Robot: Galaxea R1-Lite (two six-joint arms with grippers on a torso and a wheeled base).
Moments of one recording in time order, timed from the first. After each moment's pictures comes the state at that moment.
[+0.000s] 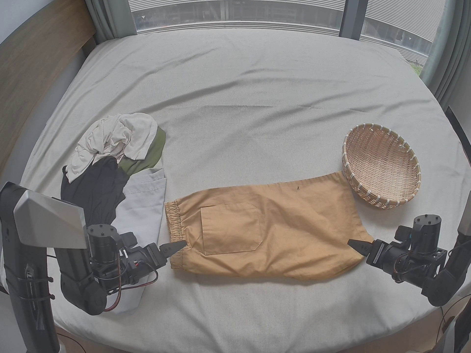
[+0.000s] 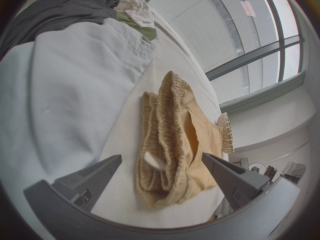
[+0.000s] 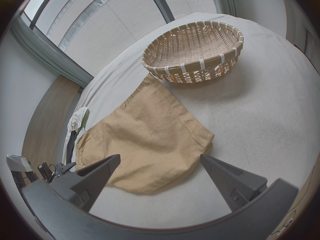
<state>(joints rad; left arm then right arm) -0.24 2.33 -0.40 -1.53 -0.36 -0.70 0.22 1.92 -0.14 -1.29 0.06 0.57</state>
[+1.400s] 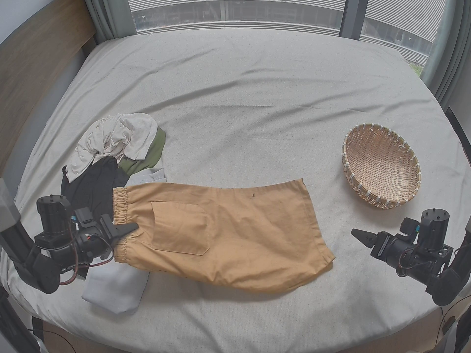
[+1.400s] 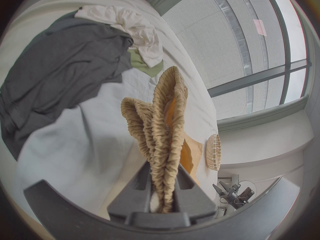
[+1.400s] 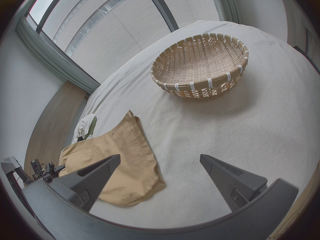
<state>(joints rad) 0.01 1.88 -0.36 -1.10 -0.53 -0.76 0.22 1.87 -0.15 -1.31 0.06 0.57</state>
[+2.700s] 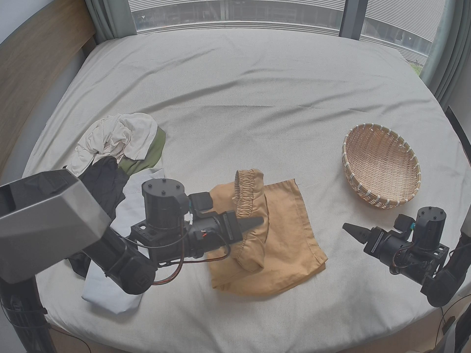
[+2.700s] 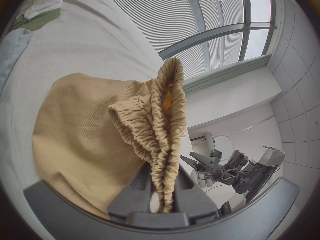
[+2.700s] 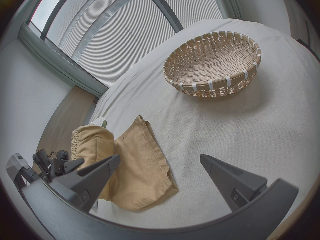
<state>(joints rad) -0.59 2.17 -0.84 -1.09 -0.43 -0.73 0.29 1.90 -0.17 -1.40 0.06 0.63</state>
